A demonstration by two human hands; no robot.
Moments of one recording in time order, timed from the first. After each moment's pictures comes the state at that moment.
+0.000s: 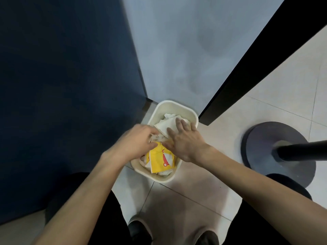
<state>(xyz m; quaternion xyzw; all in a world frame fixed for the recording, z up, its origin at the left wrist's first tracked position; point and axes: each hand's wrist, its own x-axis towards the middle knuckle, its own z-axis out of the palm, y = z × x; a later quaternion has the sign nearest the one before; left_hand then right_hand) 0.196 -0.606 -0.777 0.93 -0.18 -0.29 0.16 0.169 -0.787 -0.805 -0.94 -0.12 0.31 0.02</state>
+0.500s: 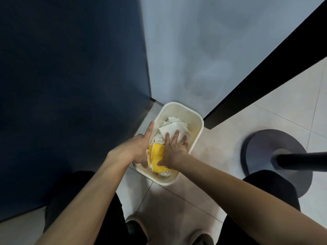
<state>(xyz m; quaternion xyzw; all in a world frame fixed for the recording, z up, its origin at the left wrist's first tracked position) 0.190 -0.592 -0.794 0.87 -0.08 -0.47 0.10 0.166 -0.731 -0.870 -0.90 -0.01 0.43 -0.03</state>
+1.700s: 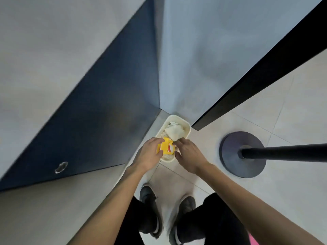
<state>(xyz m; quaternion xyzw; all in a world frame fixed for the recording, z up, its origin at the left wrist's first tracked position) 0.110 -0.588 -0.587 0.90 -0.03 -0.28 0.33 0.100 -0.770 -0.578 -0.93 -0.08 0.29 0.20</state>
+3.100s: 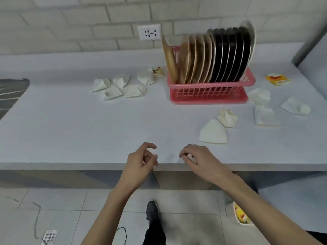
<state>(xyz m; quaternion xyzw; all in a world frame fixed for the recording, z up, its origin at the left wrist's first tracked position) -0.310 -0.316 -0.083 0.76 0.41 0.18 0.47 -0.101 -0.420 -0.089 -0.72 -0.60 0.27 0.23</state>
